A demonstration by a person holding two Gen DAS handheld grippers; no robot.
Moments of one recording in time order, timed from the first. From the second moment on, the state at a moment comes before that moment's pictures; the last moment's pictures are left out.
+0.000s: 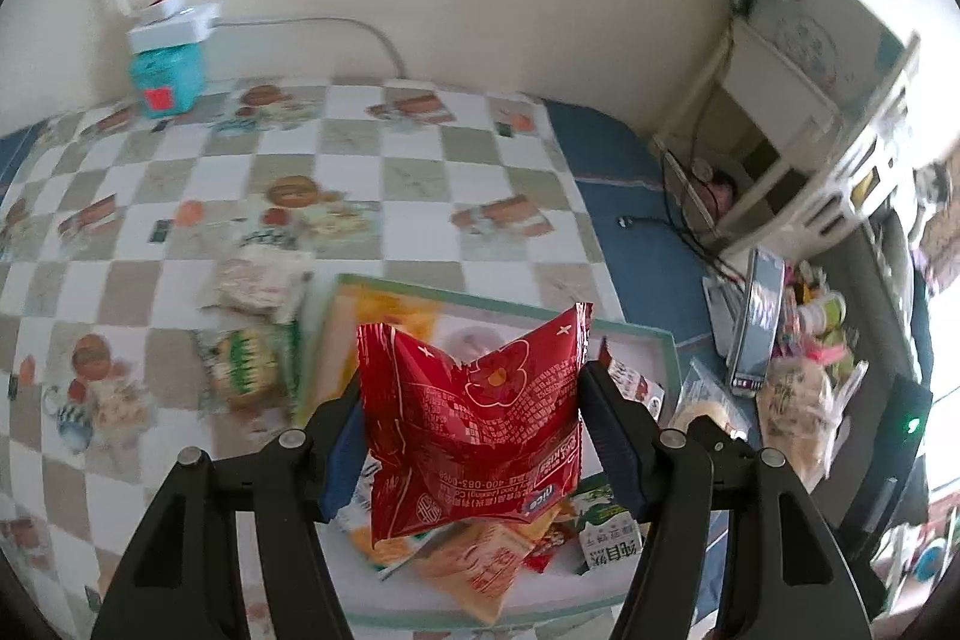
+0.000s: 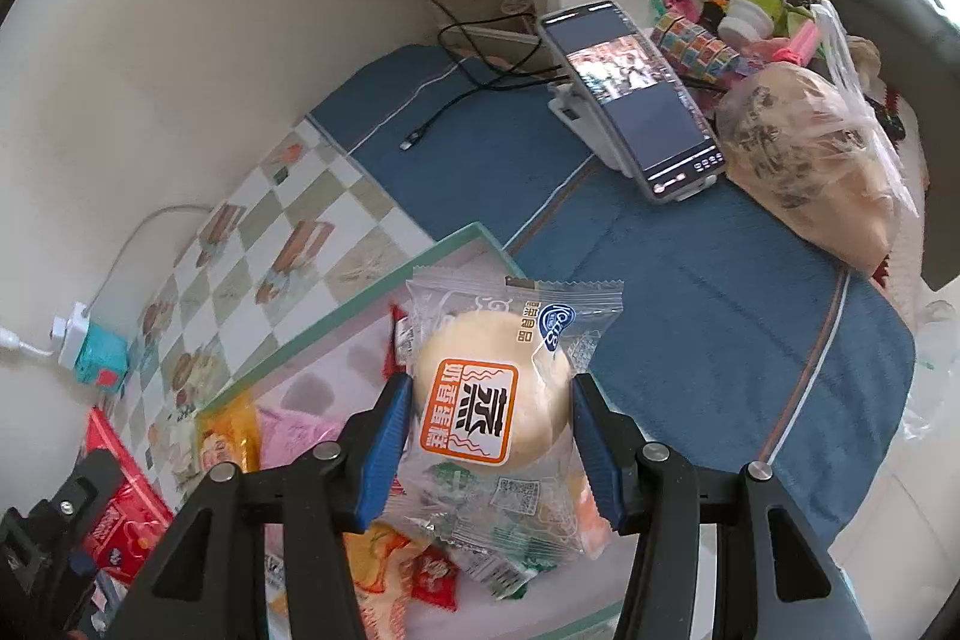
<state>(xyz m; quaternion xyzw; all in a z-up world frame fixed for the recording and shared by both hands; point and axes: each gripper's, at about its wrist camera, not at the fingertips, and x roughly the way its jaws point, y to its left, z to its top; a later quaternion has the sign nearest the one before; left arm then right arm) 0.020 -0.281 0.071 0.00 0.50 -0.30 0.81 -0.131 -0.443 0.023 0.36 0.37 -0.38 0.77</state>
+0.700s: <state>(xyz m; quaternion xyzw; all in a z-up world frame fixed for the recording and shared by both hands) 0.012 -0.341 0.025 0.09 0.51 -0.32 0.79 -0.113 -0.456 -0.008 0.37 0.40 -0.37 0.75</state>
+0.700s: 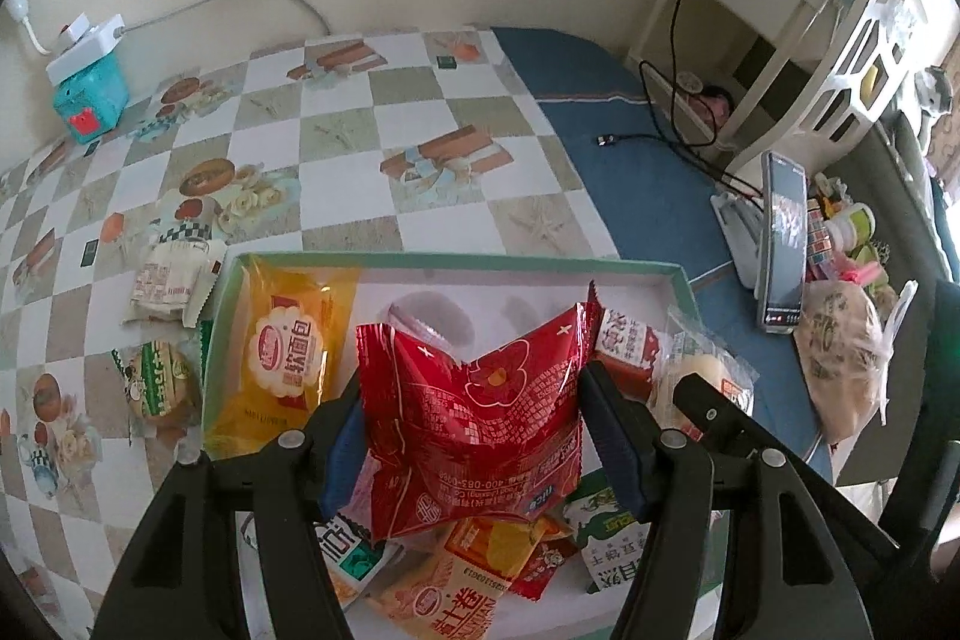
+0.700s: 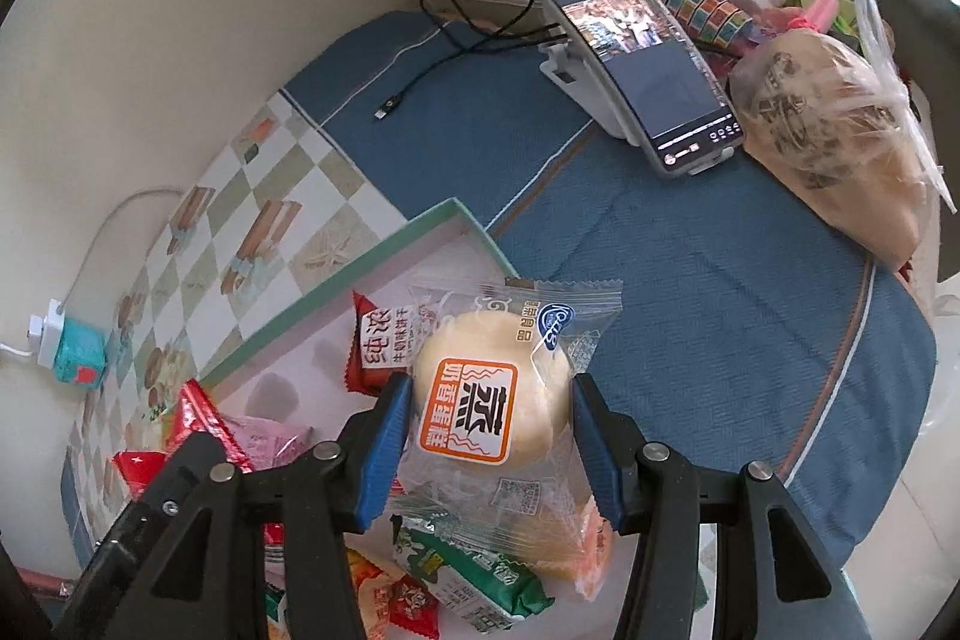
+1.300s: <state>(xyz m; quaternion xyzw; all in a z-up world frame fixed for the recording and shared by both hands) 0.029 -0.323 0.010 0.09 0.55 -0.28 0.78 -0.093 -0.439 -0.015 0.35 0.43 -0.34 0.76</state>
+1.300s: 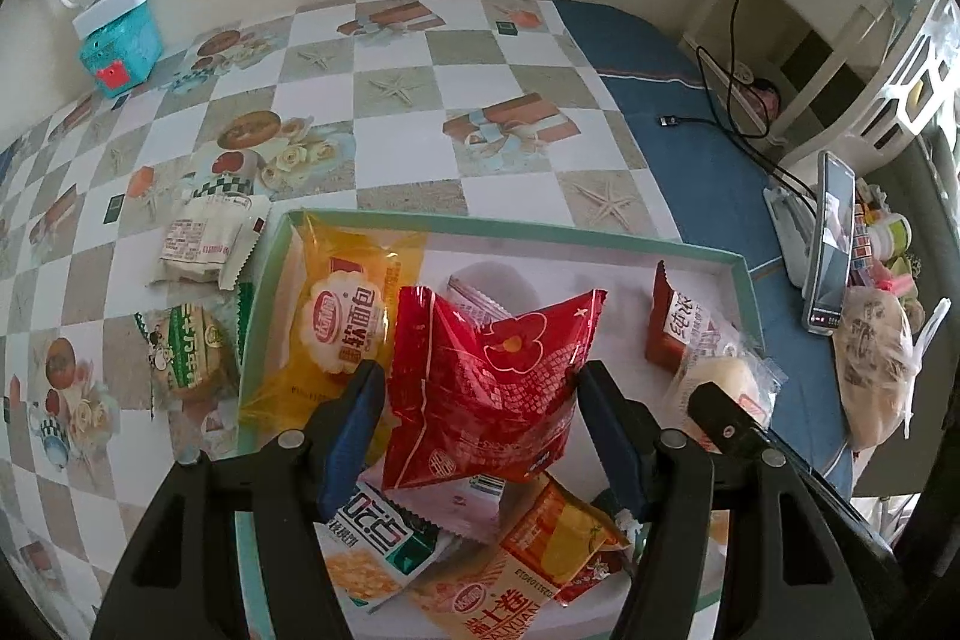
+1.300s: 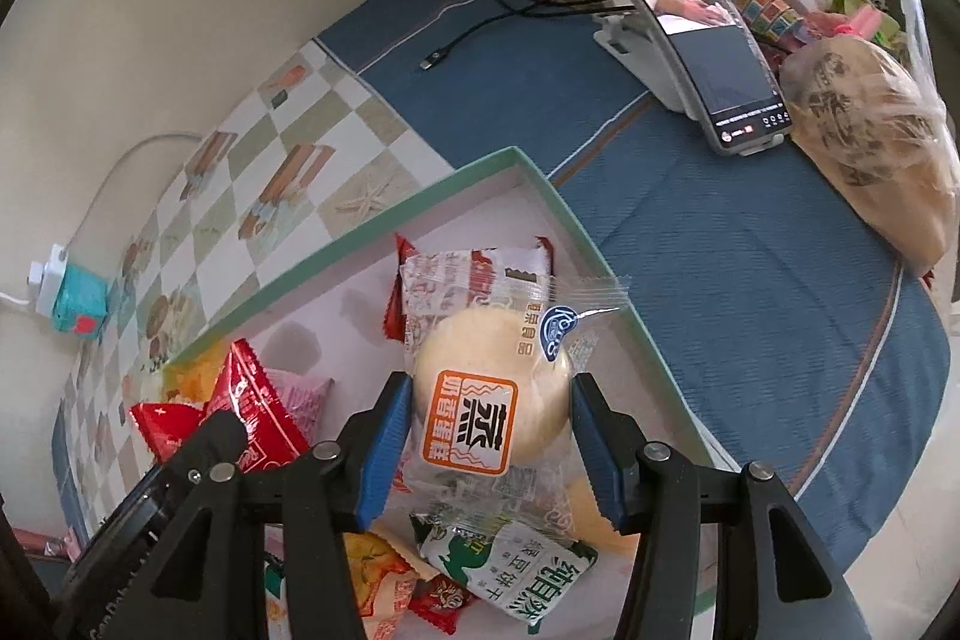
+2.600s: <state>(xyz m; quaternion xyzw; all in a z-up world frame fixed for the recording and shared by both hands) 0.119 -0.128 0.058 -0.06 0.52 -0.08 0.85 -0.032 -0.333 0.053 0.23 0.41 -0.28 0.84</state>
